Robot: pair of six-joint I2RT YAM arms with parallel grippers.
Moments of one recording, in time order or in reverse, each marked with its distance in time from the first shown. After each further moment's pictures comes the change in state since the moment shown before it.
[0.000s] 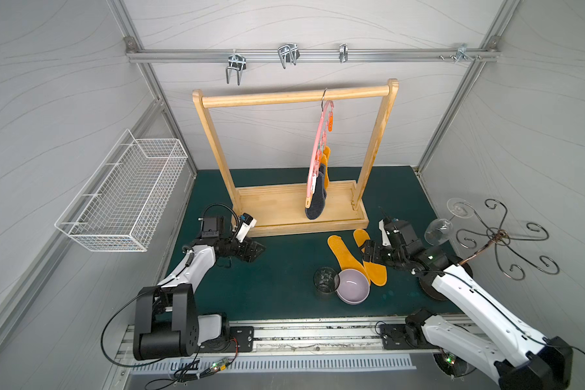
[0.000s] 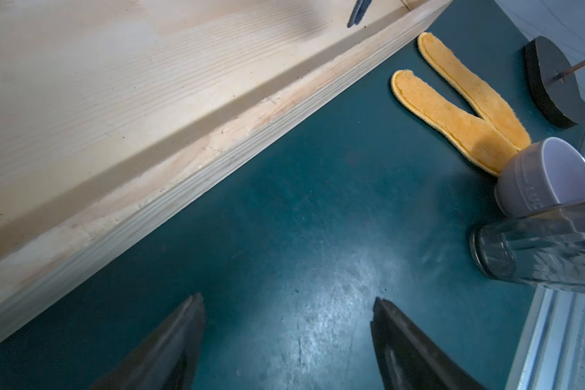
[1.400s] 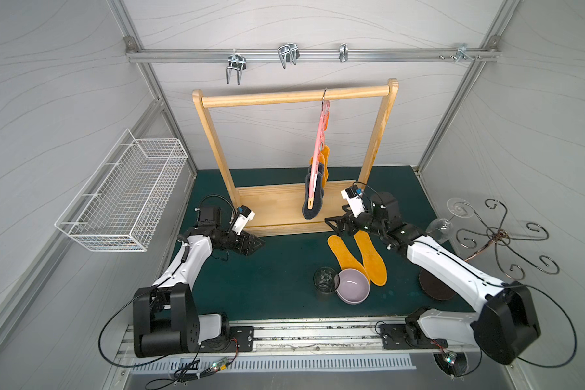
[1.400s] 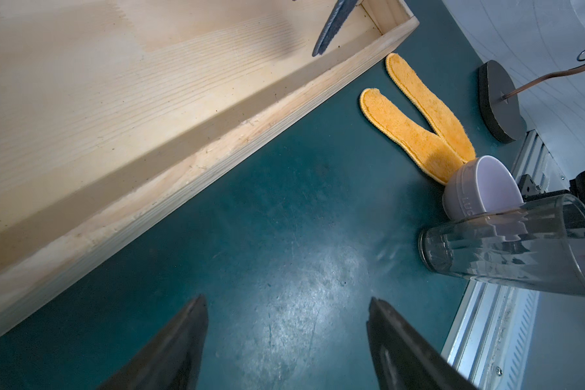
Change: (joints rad) left arm 0.016 0.005 0.127 -0.188 0.057 -0.006; right arm -0.027 0.375 0.155 0.705 -0.372 -0.572
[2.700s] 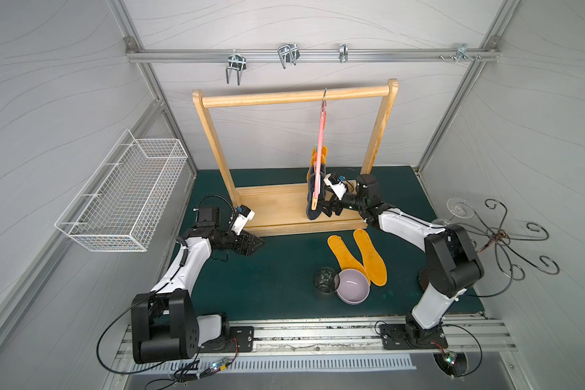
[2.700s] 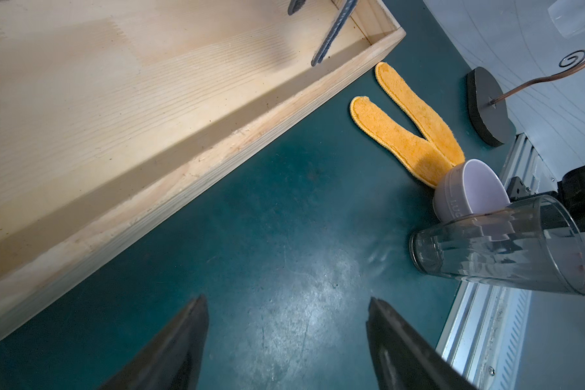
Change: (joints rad) left arm 0.000 -0.027 -0.002 -0.007 0.026 -0.008; right arm -0.054 0.450 0.222 0.336 -0.249 -0.307
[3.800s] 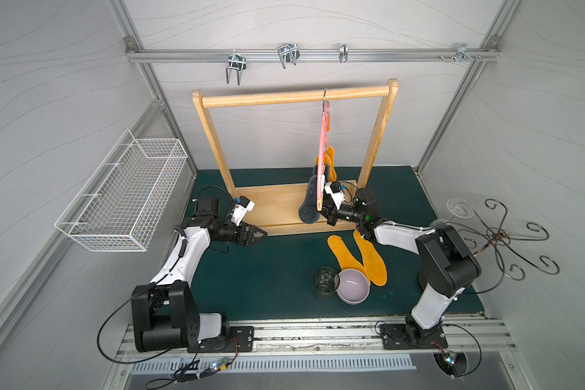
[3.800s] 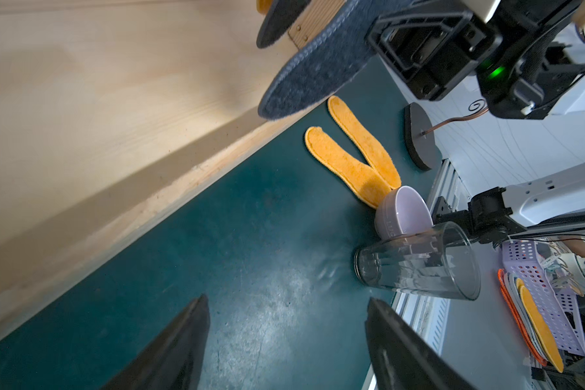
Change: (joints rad) left arm -0.007 0.071 0.175 -0.124 0.150 -0.060; right arm 0.038 -0.010 -0.198 0.368 -0.108 0.380
